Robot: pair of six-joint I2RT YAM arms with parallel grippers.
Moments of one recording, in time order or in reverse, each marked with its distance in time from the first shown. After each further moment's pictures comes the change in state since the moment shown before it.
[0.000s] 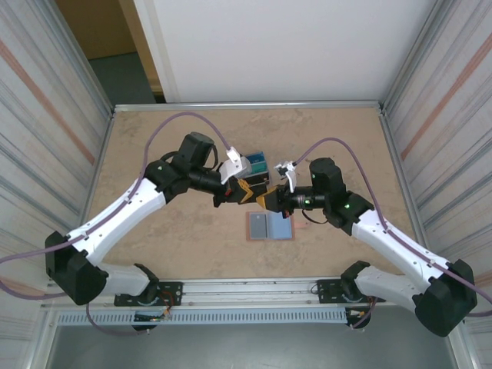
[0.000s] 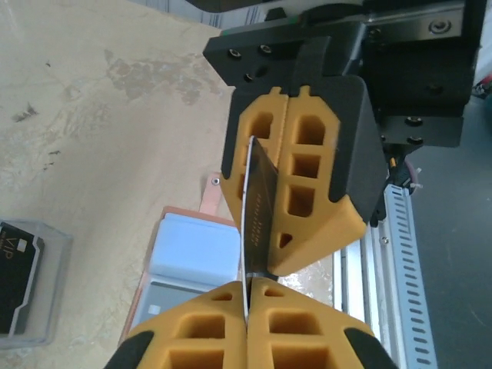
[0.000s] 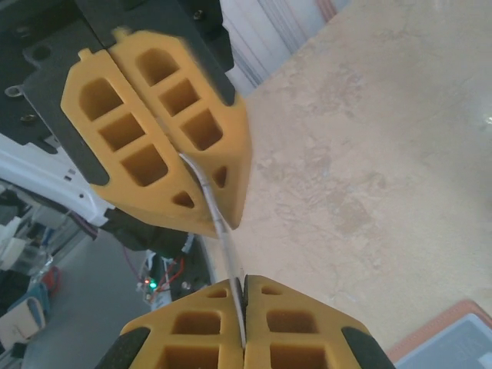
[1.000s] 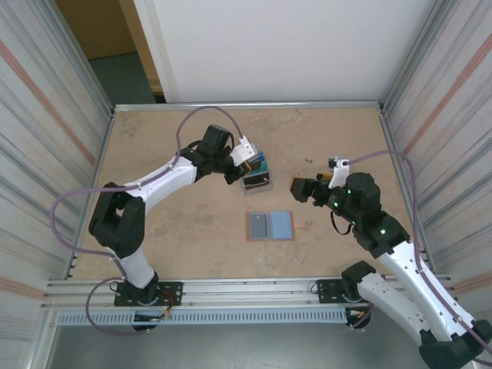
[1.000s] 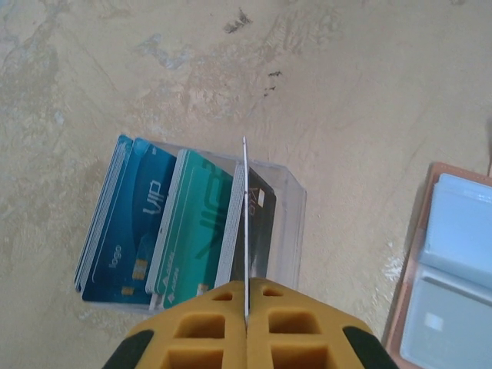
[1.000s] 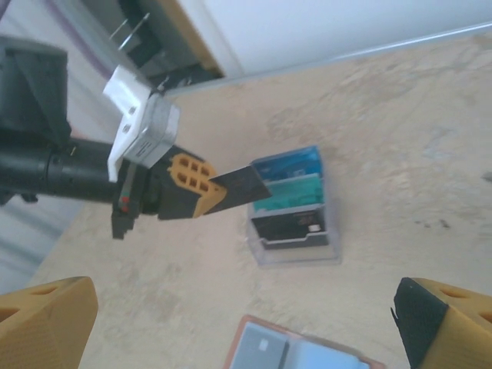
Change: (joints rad) left arm 0.087 0.407 0.064 0.293 -0.370 0.161; right arm -0.138 -0.364 -0.042 -0.238 0.644 0.146
